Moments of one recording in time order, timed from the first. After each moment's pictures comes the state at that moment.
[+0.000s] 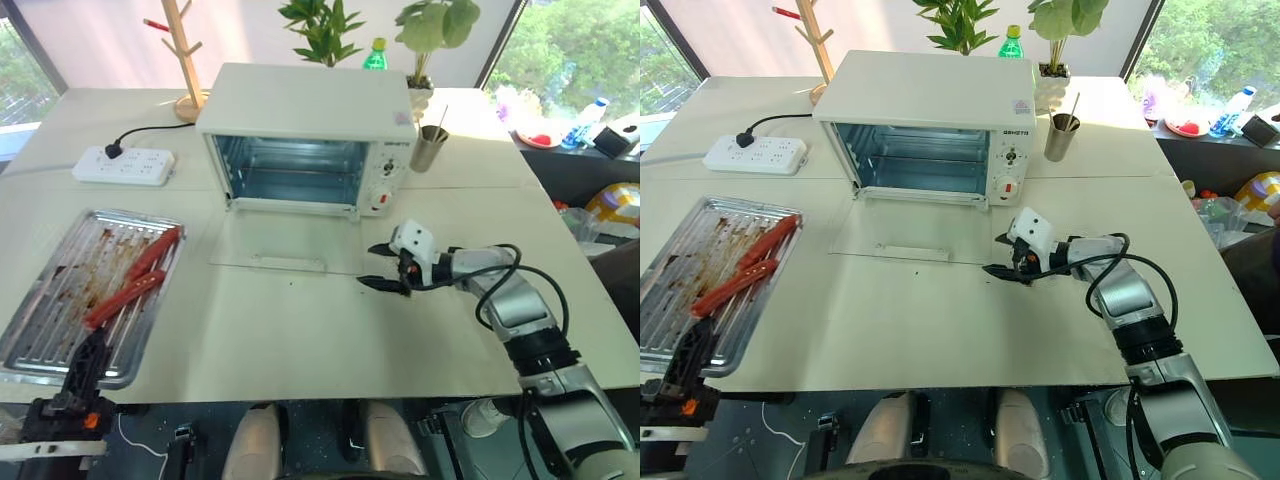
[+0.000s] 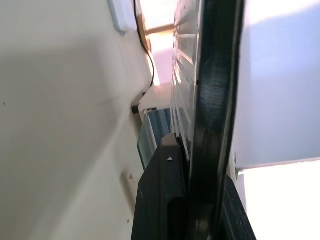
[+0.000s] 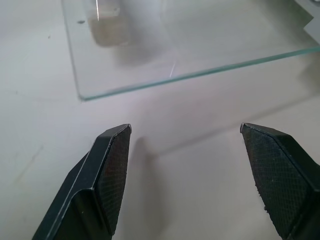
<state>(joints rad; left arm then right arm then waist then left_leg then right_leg) 0.85 0.10 0.62 -0.75 -1.95 0.40 -0.13 -0.52 -0.54 0.18 0.16 0.14 0.38 1.02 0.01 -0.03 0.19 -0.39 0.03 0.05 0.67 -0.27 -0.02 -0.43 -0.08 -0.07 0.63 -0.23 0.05</state>
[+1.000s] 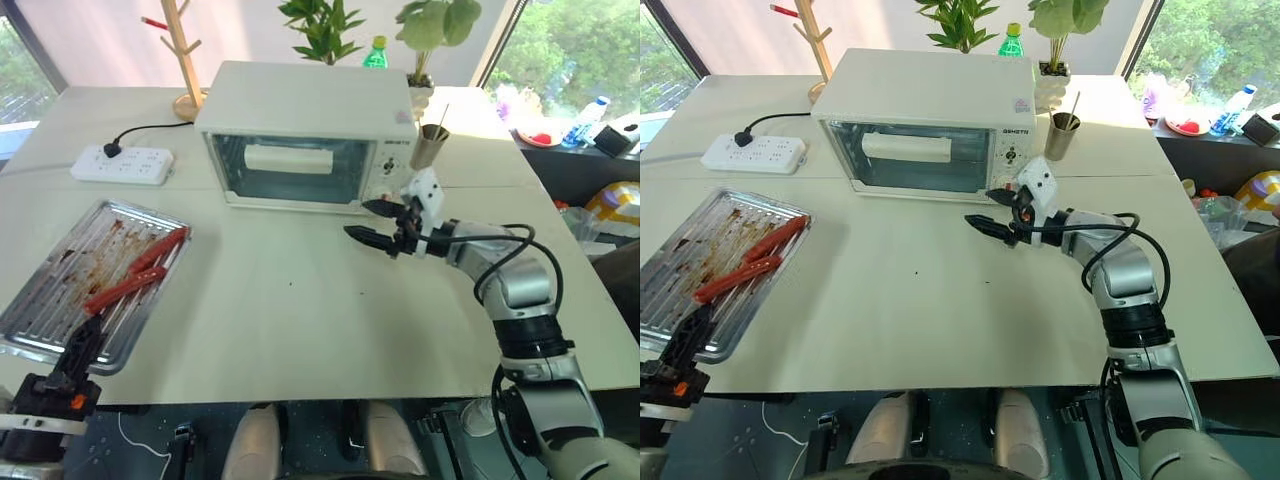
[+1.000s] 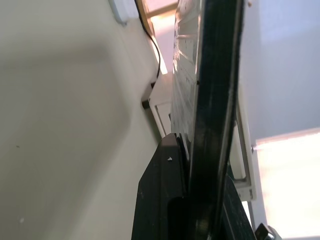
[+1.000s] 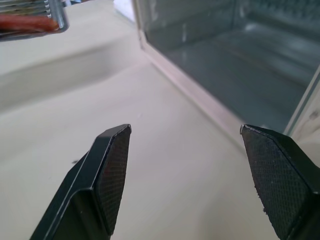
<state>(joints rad) 0.68 0.33 0.73 -0.51 -1.95 0.63 -0.15 -0.53 -0.48 0.04 -0.01 0.34 0.55 0.91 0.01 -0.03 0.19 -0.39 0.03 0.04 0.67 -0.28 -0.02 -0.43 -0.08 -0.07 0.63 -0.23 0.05</state>
